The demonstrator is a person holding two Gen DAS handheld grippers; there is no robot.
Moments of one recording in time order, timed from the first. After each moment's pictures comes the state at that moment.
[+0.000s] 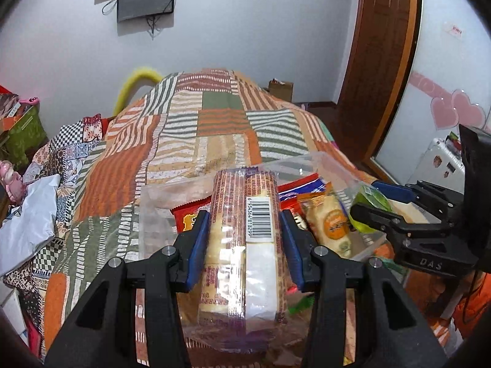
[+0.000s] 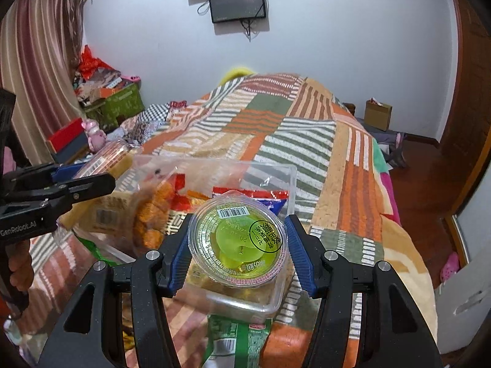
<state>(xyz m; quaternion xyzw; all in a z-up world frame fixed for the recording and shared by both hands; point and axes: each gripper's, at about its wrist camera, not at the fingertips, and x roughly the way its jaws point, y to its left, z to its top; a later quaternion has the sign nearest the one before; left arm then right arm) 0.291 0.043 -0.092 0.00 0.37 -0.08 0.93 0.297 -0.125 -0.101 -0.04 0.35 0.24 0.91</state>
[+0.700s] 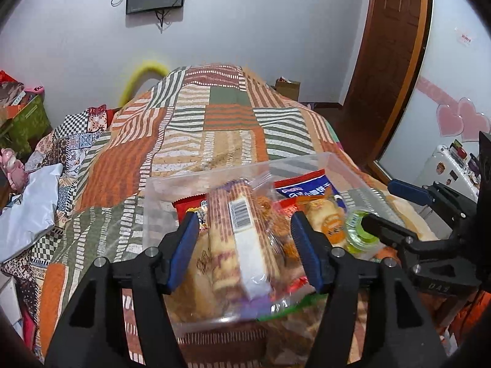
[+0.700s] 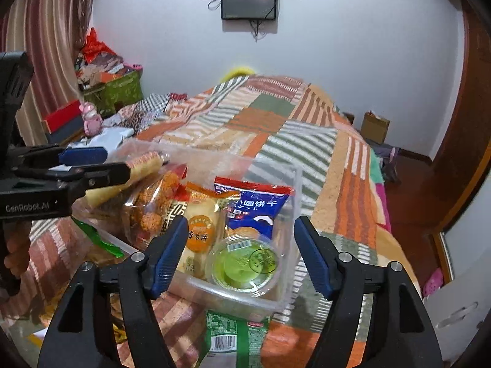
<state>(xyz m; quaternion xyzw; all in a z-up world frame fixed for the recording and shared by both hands) 0.286 0.048 -0.087 -0.02 0.37 -0.07 0.93 0.282 -0.118 -0.089 -0.08 0.32 0.23 0.91</state>
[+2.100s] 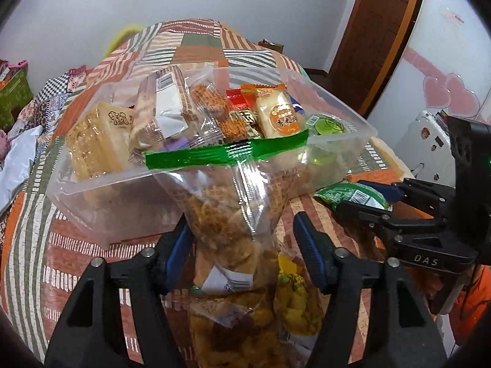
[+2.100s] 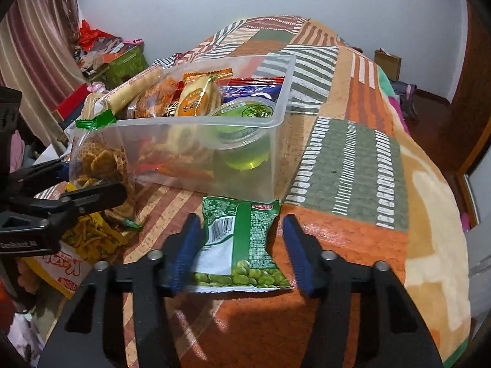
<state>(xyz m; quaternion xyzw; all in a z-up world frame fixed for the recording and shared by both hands) 0.232 0.001 -0.150 -0.03 0.44 -0.10 0.89 0.249 -0.149 -0.154 -0.02 0.44 0.27 0.86</state>
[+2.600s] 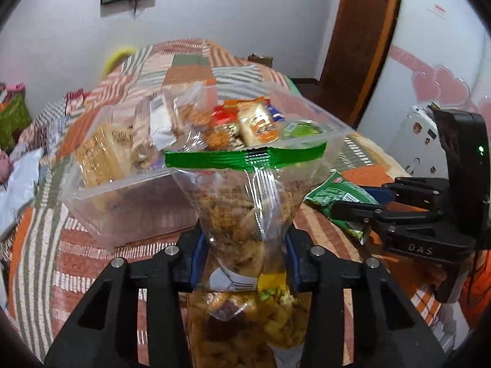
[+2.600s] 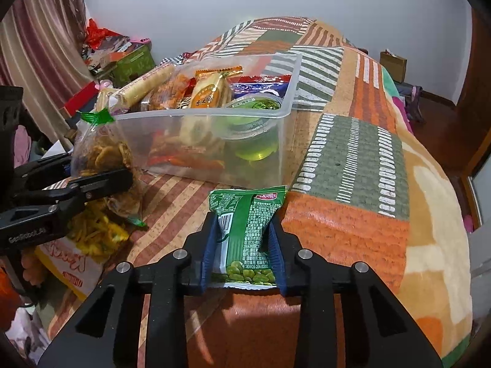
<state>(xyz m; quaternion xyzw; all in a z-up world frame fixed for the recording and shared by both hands) 0.211 -0.007 -0.135 0.00 0.40 -0.12 0.91 0.237 -0.154 -0.149 -0.03 0.44 0.27 0.86</state>
